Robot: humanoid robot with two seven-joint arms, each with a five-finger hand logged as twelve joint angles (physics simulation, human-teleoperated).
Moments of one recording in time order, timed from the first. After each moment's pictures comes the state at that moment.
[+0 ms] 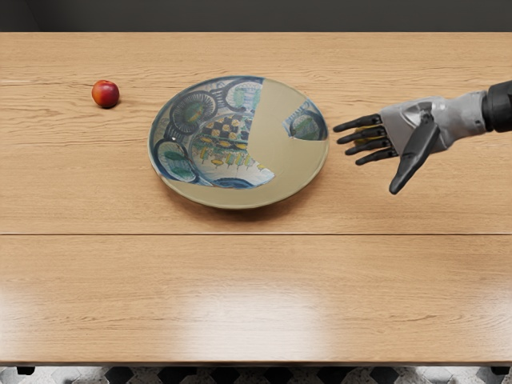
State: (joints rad) left arm 0.02 0.00 -0.08 -0.29 -0.05 -0.04 -0.05; right arm 1.32 -0.84 0.17 1.22 0.11 0.61 -0.61
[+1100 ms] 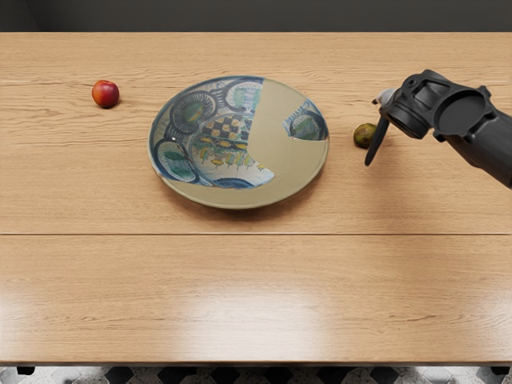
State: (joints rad) left arm 0.02 0.00 -0.08 -0.29 -0.05 -0.04 -0.05; right arm 1.34 -0.11 -0.05 0.43 -0.56 0.08 -0.61
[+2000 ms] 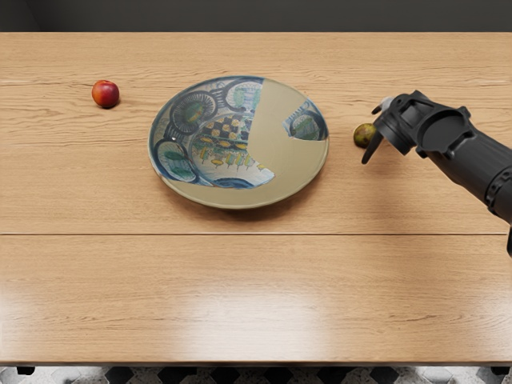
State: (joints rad) left arm 0.02 0.00 -0.08 -0.29 -0.05 -0.04 -0.05; right arm 1.28 -0.04 -0.03 0.33 -0.55 -0.04 -0.58
